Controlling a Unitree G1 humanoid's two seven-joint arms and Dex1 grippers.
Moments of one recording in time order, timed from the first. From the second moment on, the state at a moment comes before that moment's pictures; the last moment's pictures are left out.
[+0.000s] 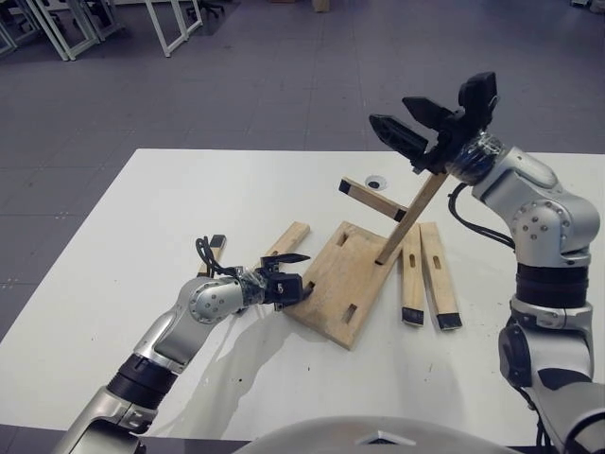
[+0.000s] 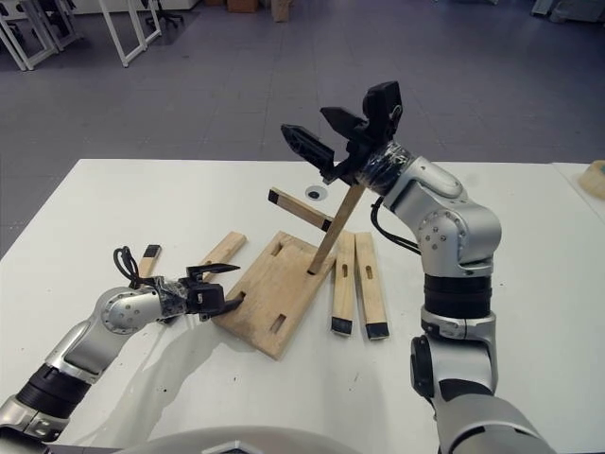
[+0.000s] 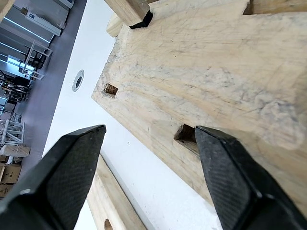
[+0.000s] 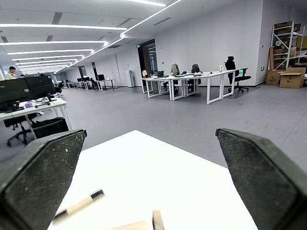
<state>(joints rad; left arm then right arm) -0.10 0.67 -0.36 -0.09 0.29 -0.16 -0.73 -0.71 -0.35 -0.14 -0.07 0.73 0.72 0.53</state>
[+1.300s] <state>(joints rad) 0.00 0.49 -0.34 -0.31 0.29 0.40 -0.63 -0.51 -0.44 -0.37 -0.13 0.62 0.63 0.28</state>
